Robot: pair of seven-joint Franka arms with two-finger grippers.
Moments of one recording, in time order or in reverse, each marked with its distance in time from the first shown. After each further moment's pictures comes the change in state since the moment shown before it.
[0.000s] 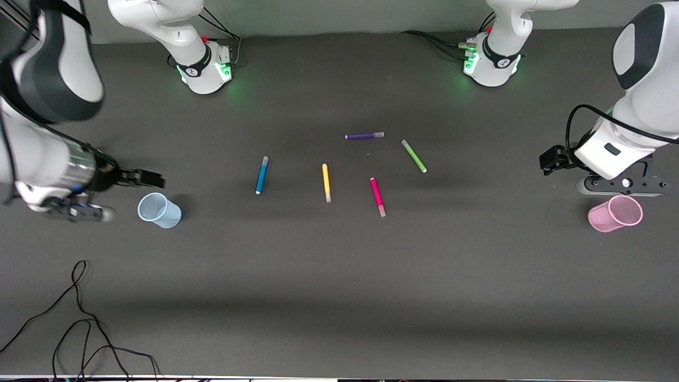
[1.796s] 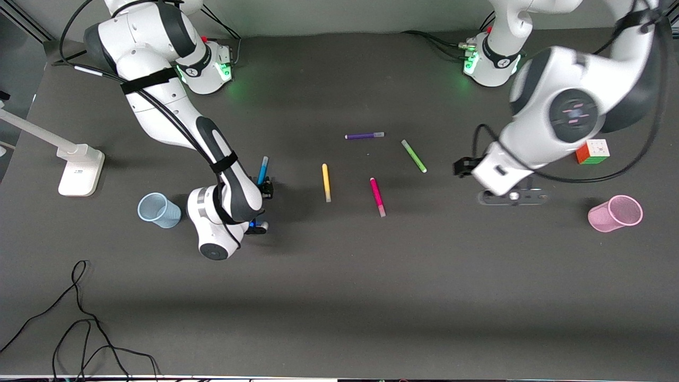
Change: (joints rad) left arm -0.239 0.155 -0.011 -0.015 -0.130 0.066 -0.299; right arm 0.145 0.638 0.057 0.039 0.197 -0.040 0.015
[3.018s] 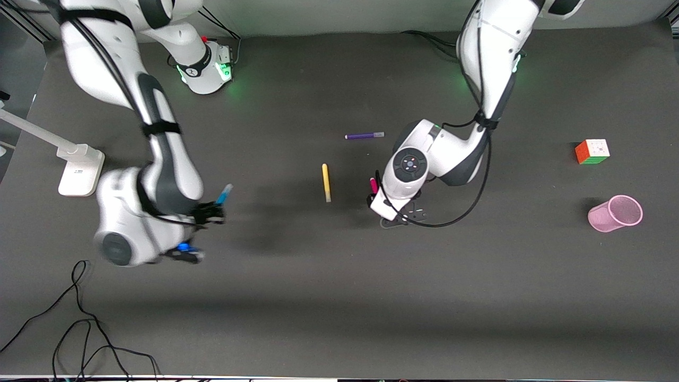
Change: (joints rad) left arm -0.262 0.424 -0.002 -0.005 0.000 0.524 -0.424; right arm -0.009 -0.286 -0.198 0.118 -0.087 0.004 0.181
